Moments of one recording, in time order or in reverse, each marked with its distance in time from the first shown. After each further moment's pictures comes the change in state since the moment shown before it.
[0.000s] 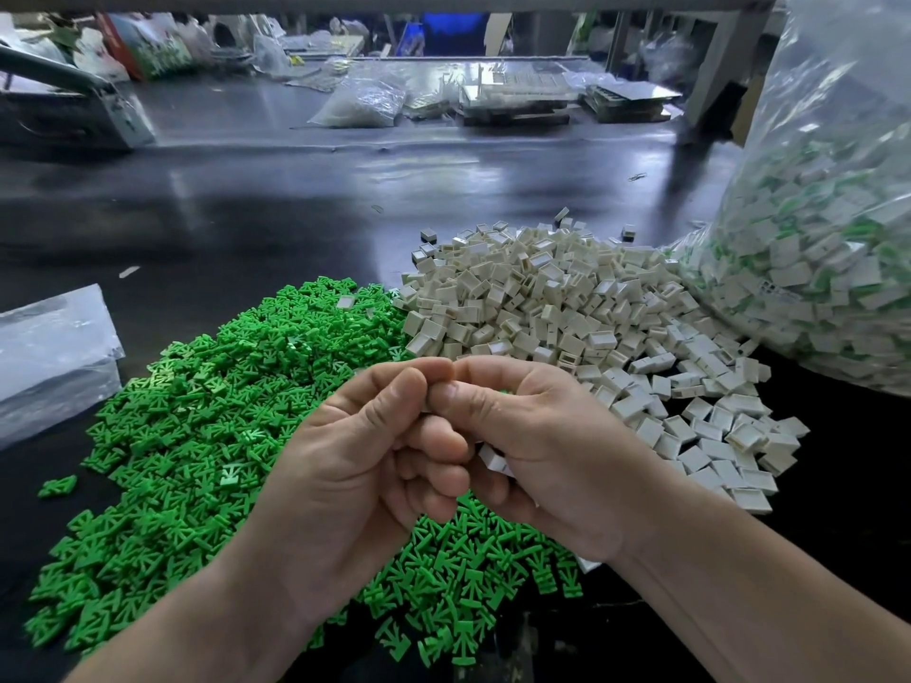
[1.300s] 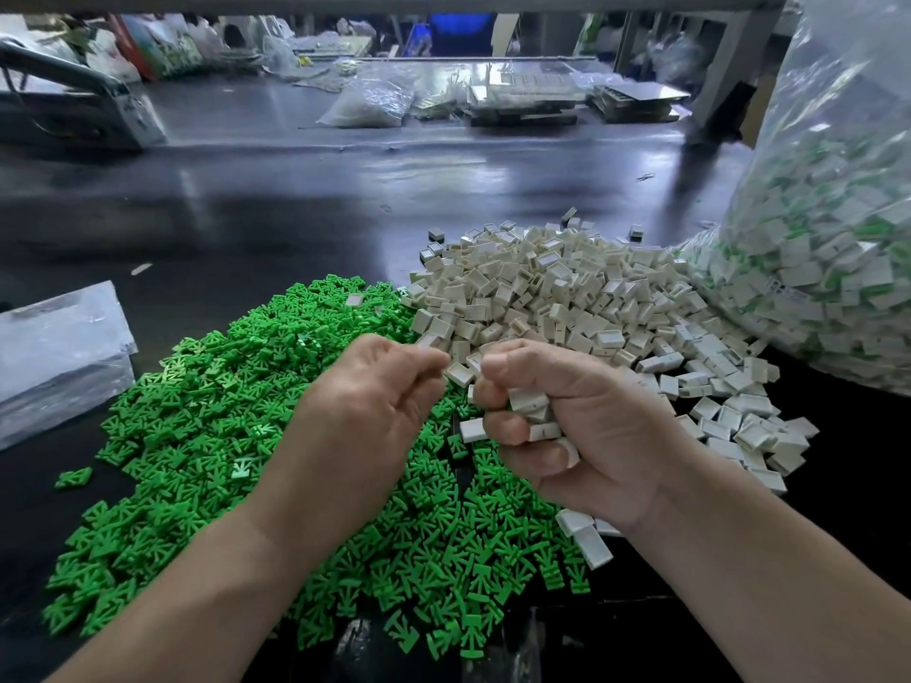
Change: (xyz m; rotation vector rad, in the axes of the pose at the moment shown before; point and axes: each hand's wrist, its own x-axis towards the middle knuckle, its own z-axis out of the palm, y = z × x) left_hand 0.017 0.008 -0.021 1.624 0.205 0.495; right_hand 0.008 -0.006 -0.019 0.435 -0.008 0.112
